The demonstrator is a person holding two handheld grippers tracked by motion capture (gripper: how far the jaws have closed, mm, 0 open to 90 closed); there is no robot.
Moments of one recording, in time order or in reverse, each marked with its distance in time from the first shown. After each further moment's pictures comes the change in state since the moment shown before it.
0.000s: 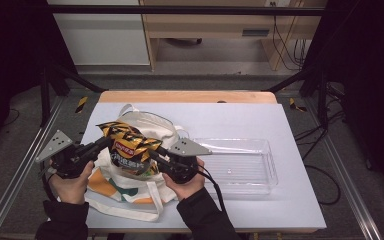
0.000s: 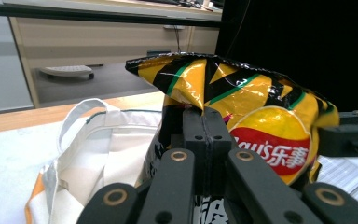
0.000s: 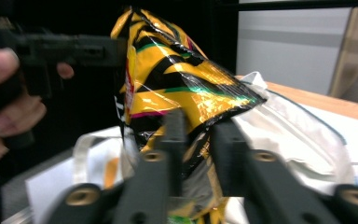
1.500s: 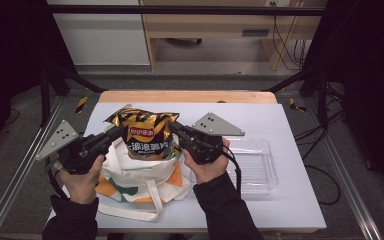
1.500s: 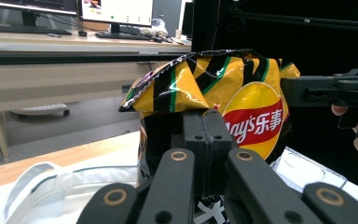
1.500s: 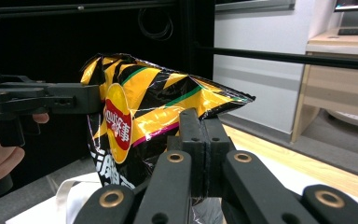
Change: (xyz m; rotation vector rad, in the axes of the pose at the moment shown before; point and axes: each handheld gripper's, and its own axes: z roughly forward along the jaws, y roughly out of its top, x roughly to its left) left arm -0.052 0.047 0.006 -0.112 -0.094 0.064; right arm -0.015 0.074 -0.055 -0.112 -0.085 -0.074
